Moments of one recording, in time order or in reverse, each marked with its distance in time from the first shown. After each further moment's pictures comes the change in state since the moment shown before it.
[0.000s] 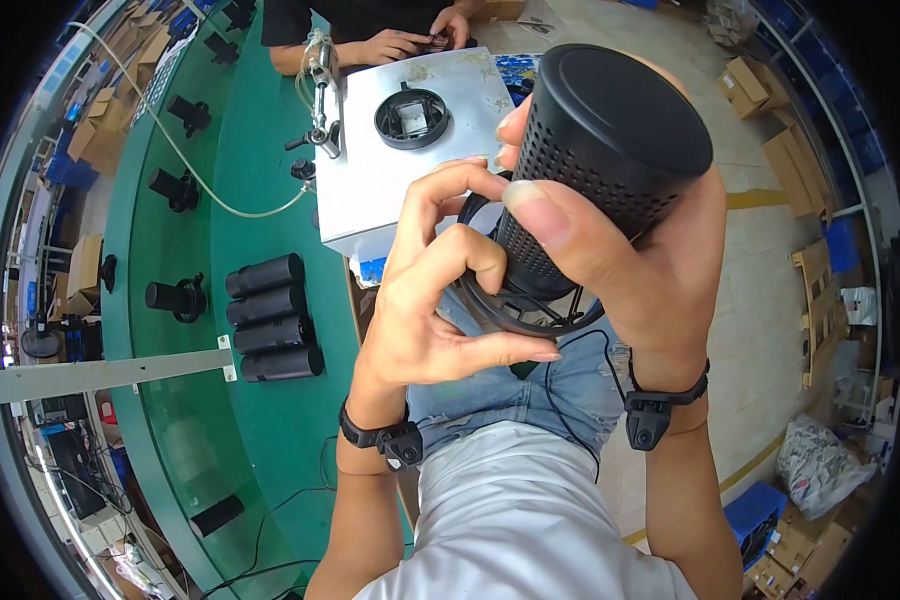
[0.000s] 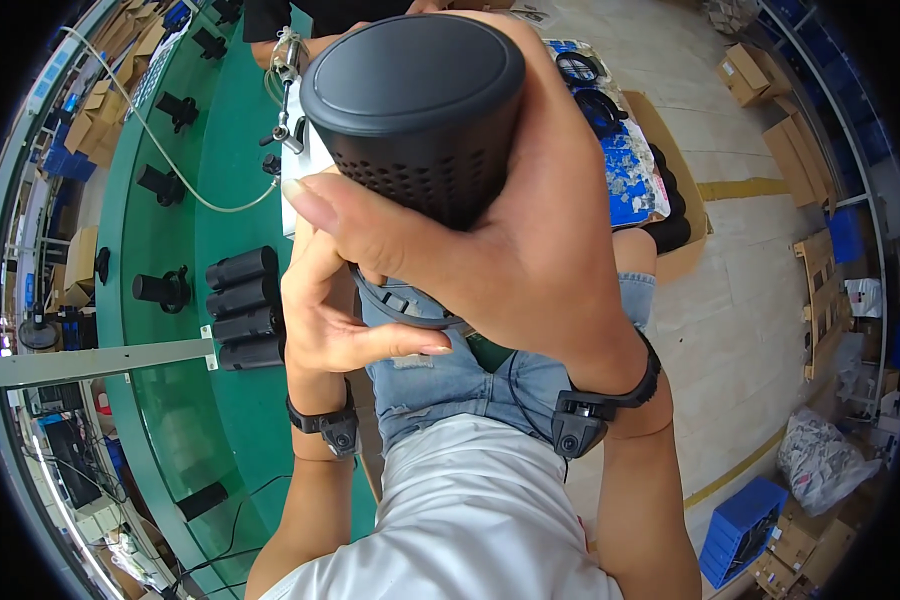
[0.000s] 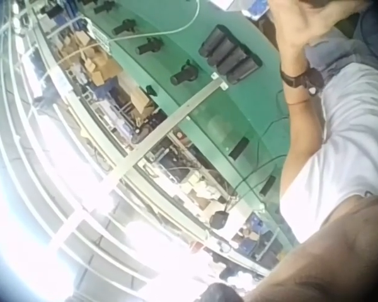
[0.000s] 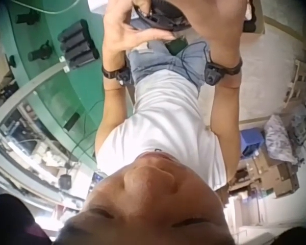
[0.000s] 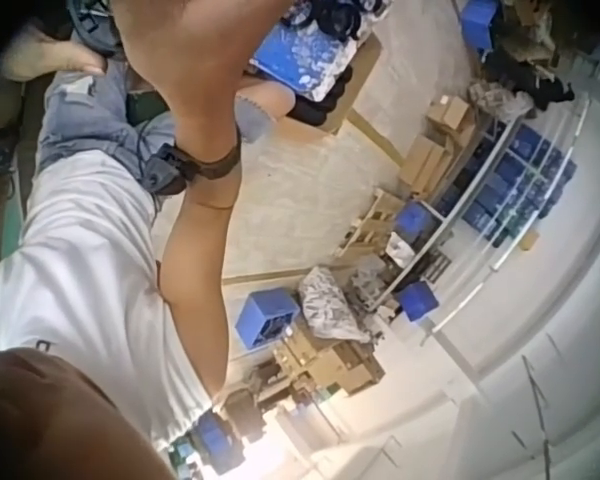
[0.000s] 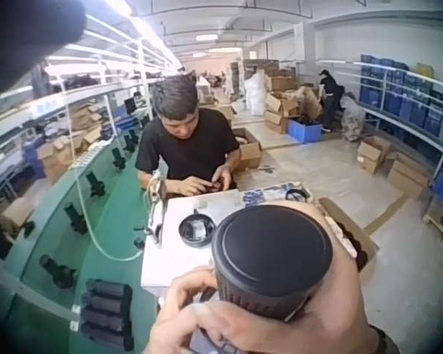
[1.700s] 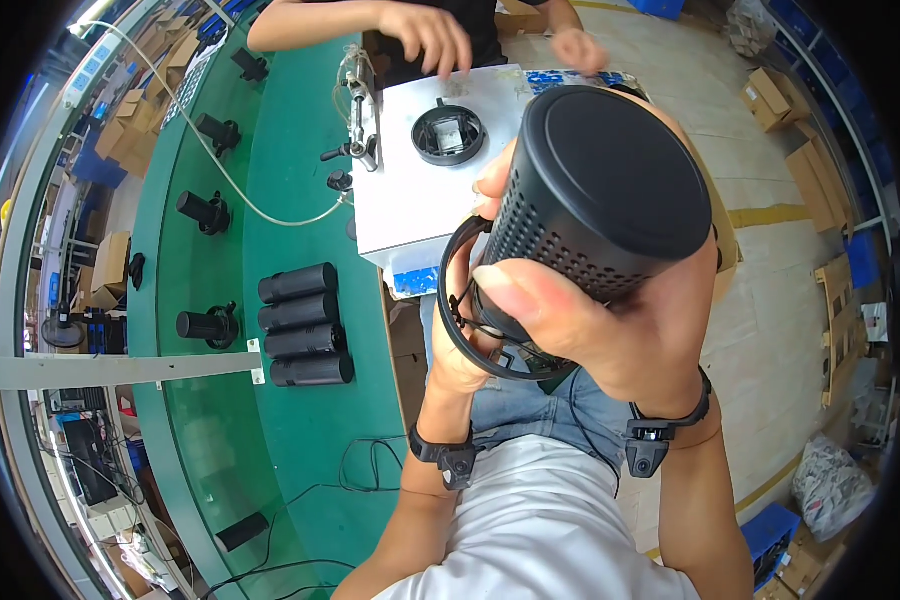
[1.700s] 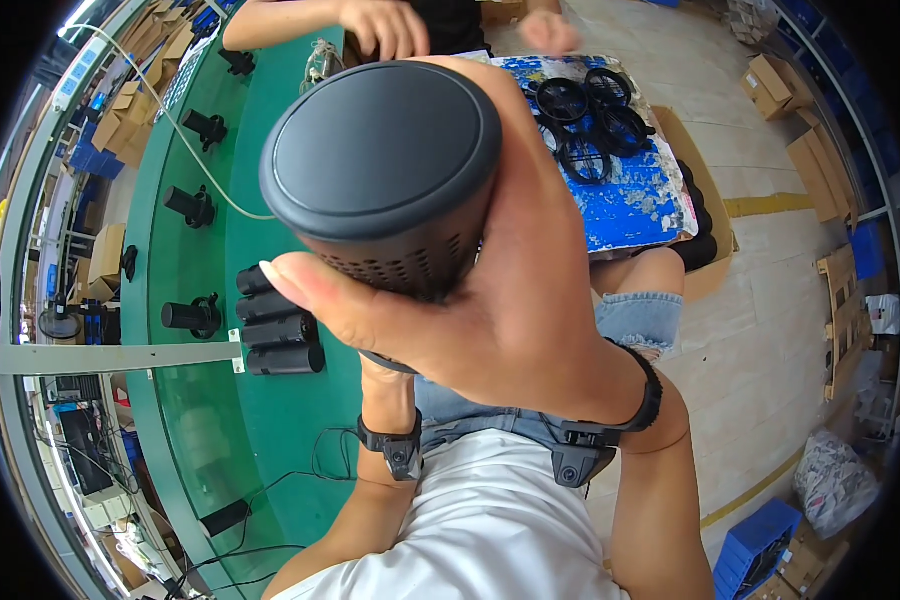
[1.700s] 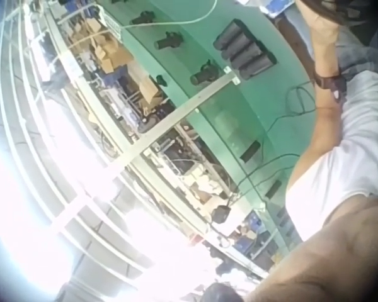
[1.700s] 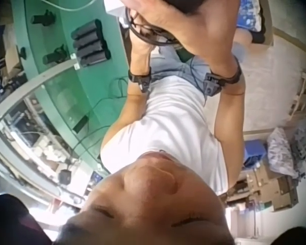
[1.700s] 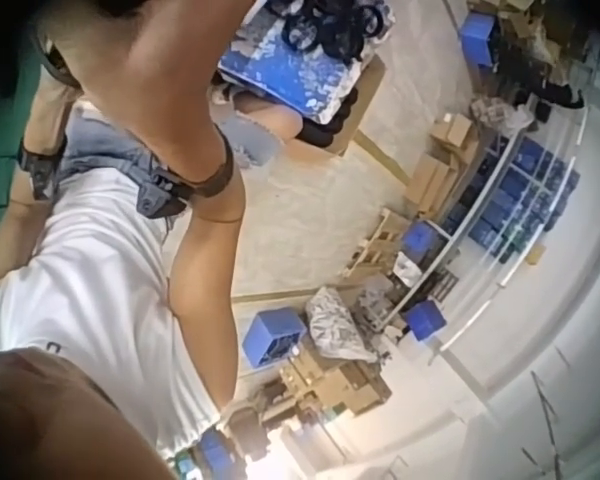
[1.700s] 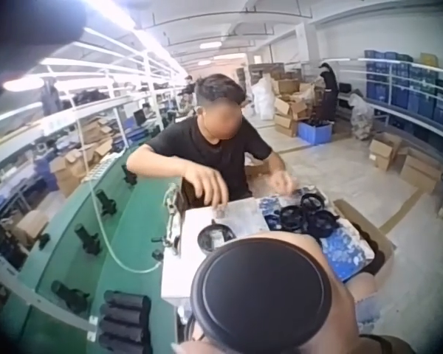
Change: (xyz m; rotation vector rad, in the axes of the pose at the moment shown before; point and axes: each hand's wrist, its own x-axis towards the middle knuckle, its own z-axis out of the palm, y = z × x) left_hand -0.004 -0.028 0.037 -0.820 0.347 -0.430; right_hand 0.029 0.007 0.010 0.017 -0.064 -0.120
